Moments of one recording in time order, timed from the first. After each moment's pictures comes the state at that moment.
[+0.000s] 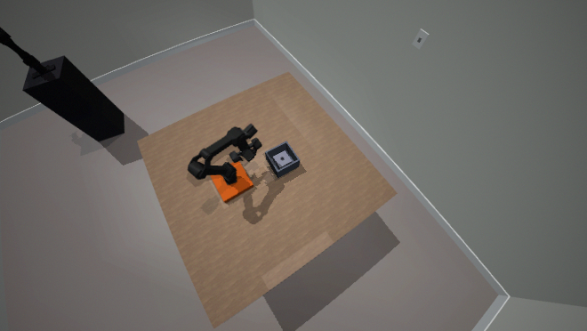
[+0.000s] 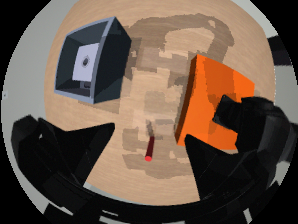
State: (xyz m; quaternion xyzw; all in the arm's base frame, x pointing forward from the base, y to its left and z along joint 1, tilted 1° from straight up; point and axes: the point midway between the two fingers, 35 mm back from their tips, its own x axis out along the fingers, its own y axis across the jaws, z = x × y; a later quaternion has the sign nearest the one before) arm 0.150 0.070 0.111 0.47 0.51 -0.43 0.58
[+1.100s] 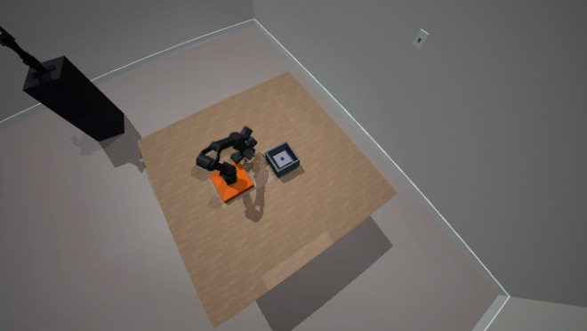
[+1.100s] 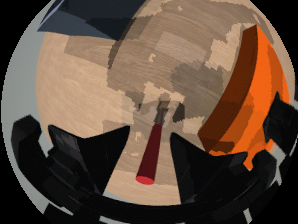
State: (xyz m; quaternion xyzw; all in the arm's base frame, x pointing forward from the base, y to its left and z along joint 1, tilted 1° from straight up) arm 0.142 0.138 0.019 0.43 0.59 -0.31 0.61
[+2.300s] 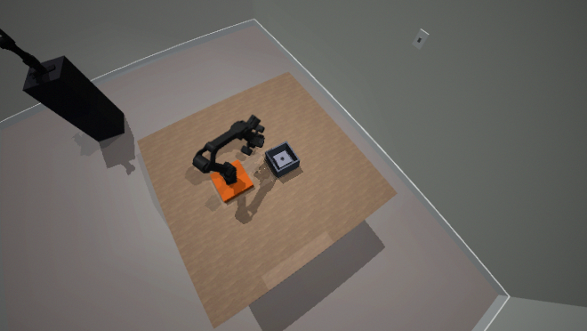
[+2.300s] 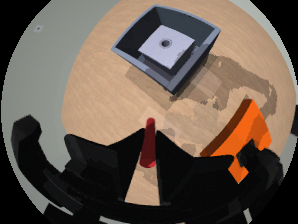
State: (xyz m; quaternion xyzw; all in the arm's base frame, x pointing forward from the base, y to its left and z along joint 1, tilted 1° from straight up) arm 0.218 0.119 0.127 0.39 0.54 -0.22 0.71
